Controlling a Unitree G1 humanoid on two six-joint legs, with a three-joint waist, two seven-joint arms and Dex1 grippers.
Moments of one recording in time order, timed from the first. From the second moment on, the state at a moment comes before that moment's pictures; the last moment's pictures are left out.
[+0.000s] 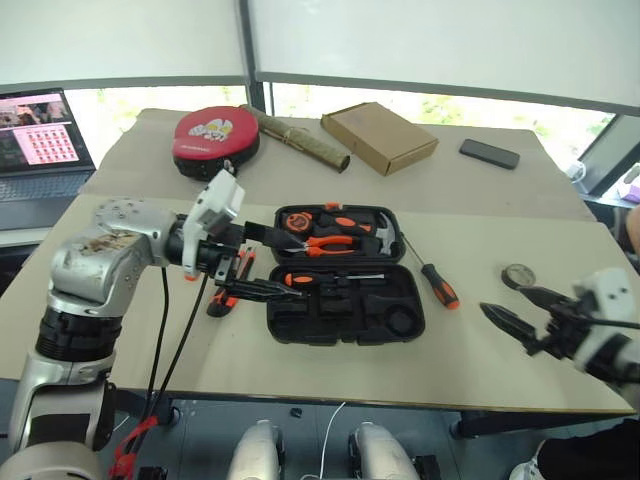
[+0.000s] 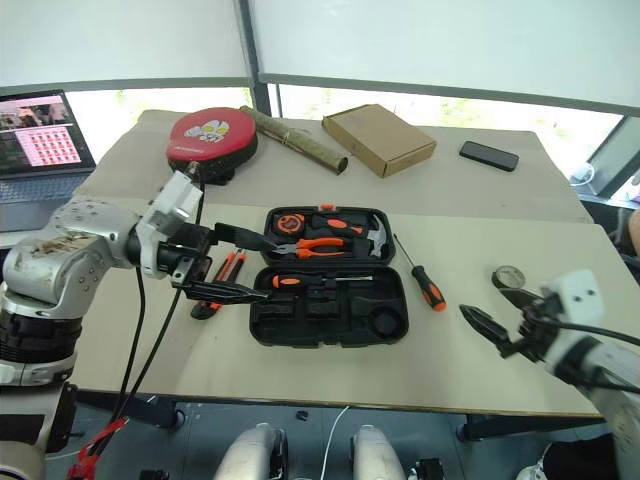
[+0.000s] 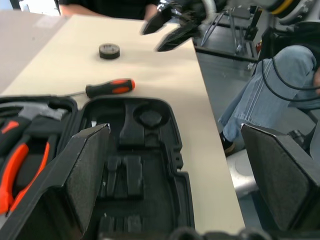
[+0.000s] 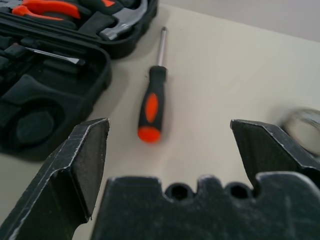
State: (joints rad) left arm -0.65 0.75 -0.05 -0.18 -0.55 0.70 -1.42; right arm 0.04 -0.72 -0.36 -0.35 0.54 0.71 0.61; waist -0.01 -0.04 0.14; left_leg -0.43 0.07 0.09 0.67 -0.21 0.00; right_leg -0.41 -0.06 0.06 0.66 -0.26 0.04
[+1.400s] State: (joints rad) left arm -0.53 0.88 -0.05 -0.25 -0.56 0.64 -1.39; right arm -0.49 -0.80 0.21 -0.08 0.25 0.29 1.13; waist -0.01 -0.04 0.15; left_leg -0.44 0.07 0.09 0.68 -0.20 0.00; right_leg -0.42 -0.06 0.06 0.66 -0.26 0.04
